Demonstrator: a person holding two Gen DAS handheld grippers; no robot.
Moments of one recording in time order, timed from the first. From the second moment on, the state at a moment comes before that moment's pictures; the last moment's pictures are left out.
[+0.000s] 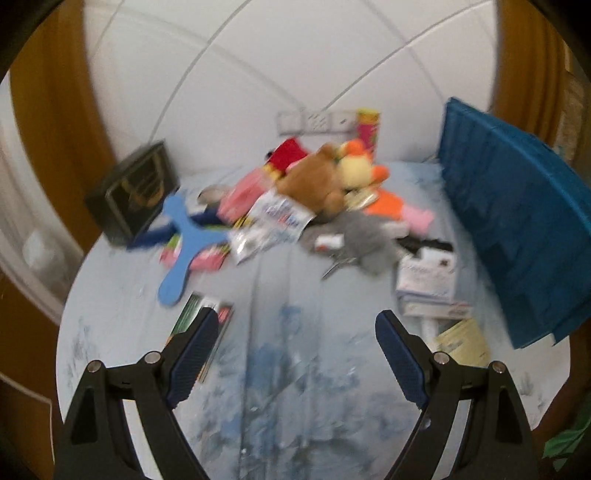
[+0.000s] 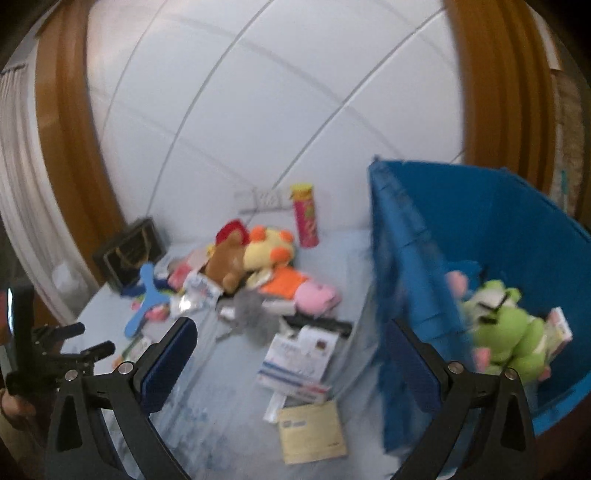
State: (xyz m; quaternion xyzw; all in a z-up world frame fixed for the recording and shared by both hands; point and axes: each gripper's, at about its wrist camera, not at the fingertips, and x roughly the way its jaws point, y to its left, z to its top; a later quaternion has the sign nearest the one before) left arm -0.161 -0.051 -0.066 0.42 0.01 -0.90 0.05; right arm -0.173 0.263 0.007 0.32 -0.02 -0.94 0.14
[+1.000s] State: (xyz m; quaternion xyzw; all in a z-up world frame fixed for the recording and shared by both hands) left arm -0.231 -0.228 -0.220 0.54 0.08 -0.83 0.14; right arm -0.360 0.096 -0.165 0.47 0.07 -0.86 0.18
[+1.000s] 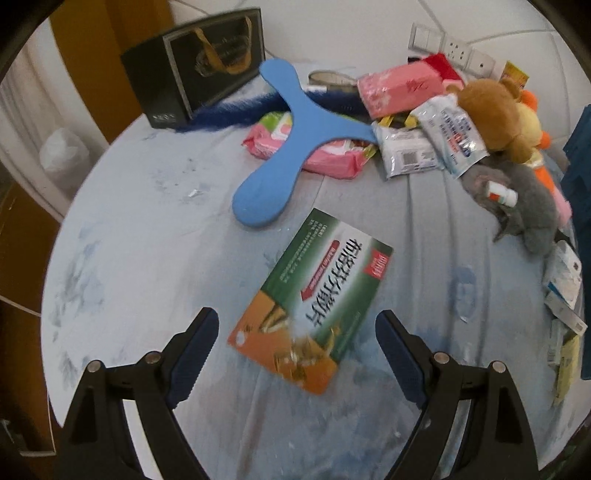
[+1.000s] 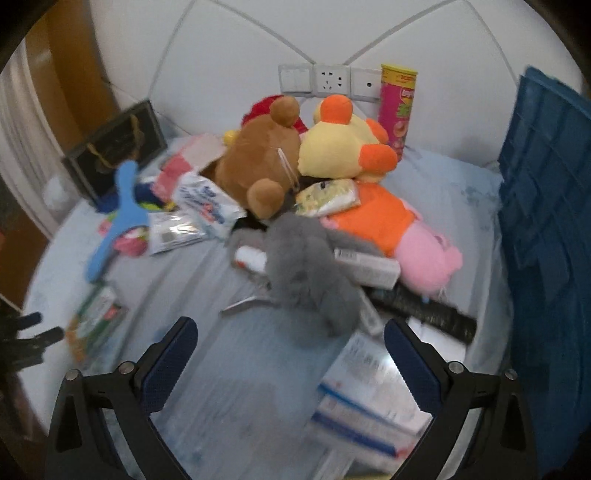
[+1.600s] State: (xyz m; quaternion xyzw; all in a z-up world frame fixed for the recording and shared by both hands) left arm -0.286 -0.209 -0.273 0.59 0.03 -0.80 0.08; right arm -0.435 0.062 -0.235 0.52 0.13 -0.83 0.14
